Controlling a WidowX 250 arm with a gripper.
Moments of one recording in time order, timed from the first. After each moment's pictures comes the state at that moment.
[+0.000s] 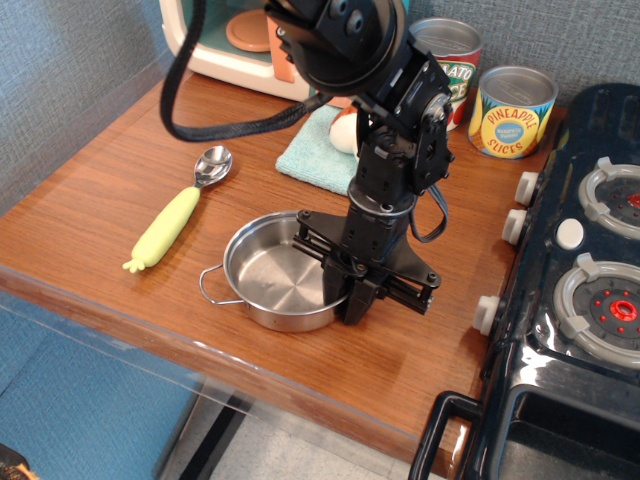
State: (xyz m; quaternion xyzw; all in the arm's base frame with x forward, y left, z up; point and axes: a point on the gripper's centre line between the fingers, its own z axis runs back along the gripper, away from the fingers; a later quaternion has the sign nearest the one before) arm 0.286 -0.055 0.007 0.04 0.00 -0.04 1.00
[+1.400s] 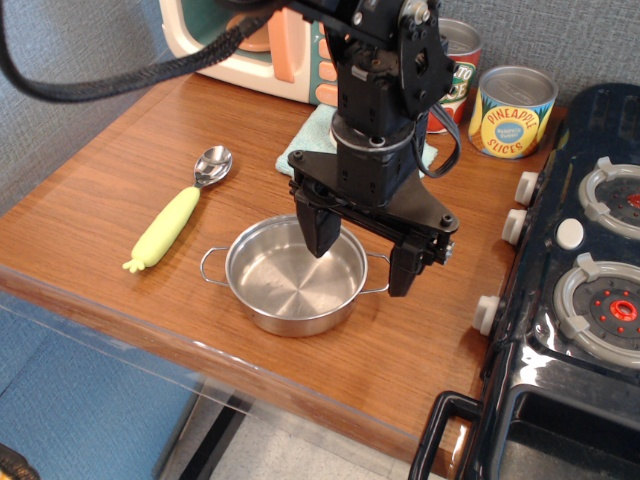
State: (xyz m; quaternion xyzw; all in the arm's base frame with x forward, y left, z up) arm 0.275 -0.063 0.079 0.01 -0.10 -0.06 0.99
